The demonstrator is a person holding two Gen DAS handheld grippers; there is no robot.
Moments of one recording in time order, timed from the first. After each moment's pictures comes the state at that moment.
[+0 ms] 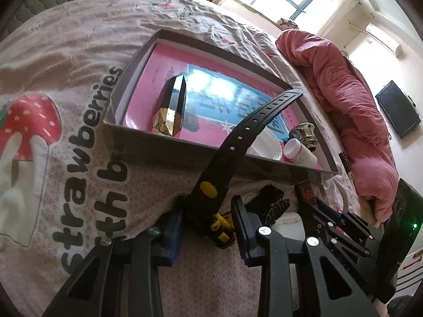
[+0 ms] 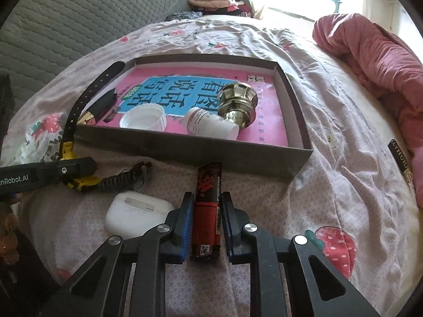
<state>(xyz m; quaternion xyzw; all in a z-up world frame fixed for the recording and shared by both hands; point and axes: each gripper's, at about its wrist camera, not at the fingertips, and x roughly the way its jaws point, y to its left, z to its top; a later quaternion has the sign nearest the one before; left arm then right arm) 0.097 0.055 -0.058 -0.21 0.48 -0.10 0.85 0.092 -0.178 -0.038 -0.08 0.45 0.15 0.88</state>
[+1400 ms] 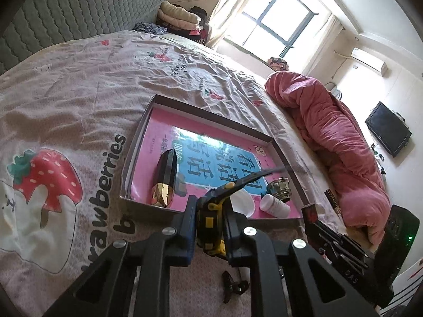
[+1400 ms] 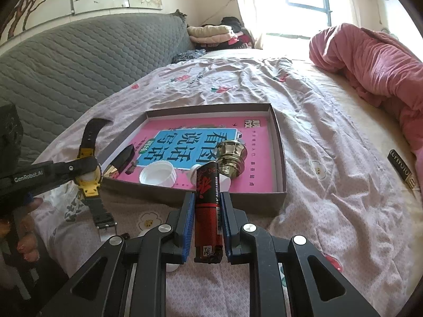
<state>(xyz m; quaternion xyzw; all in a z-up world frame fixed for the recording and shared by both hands) 0.090 0.069 -0.005 -0.22 0.37 -0.09 0.90 0.086 -0.208 0.008 0.00 0.37 0.19 0.91</state>
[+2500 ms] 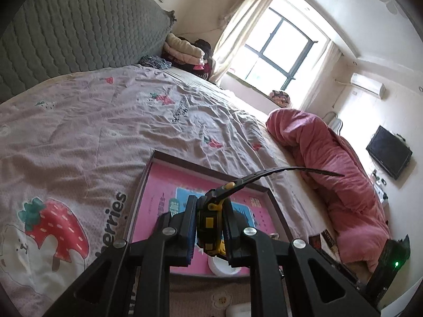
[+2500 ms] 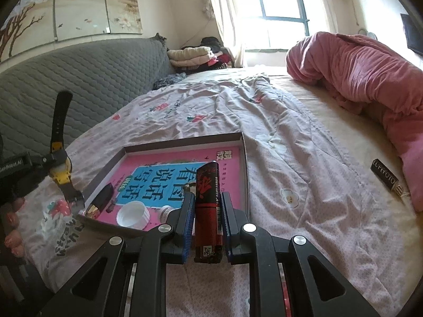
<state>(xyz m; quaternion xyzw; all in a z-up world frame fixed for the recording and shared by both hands) 0.108 0.080 0.045 -0.24 0.28 -0.05 0.93 0.108 -0.239 0.028 0.04 0.32 0.14 0.94</state>
